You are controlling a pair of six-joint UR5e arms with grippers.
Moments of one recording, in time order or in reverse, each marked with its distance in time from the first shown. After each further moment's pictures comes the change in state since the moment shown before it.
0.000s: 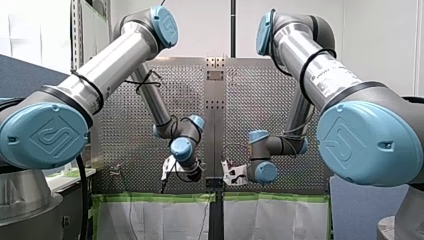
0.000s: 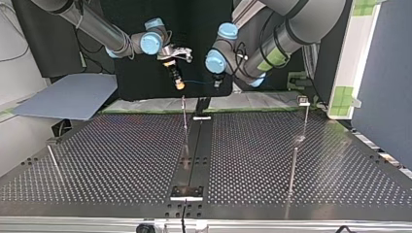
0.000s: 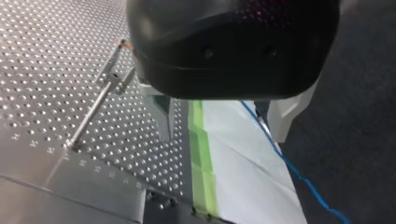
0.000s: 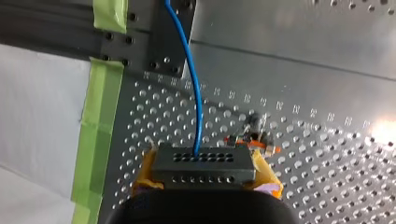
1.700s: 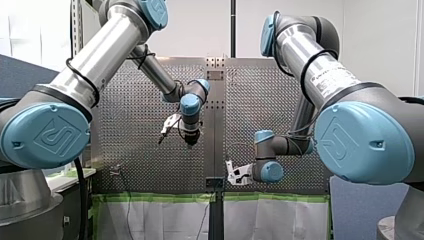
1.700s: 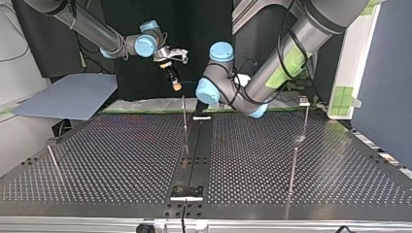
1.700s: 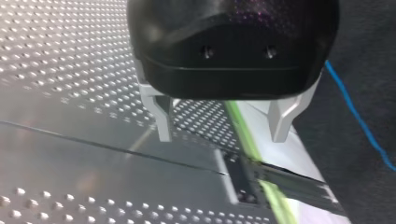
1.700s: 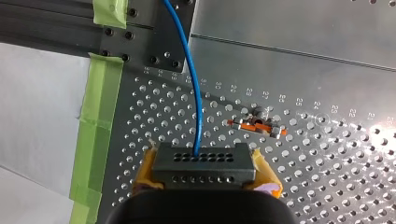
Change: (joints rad) left arm 0.023 0.142 0.261 -0.505 -0.158 0.176; right arm -0.045 0.001 0.001 0.000 -0.063 -0.006
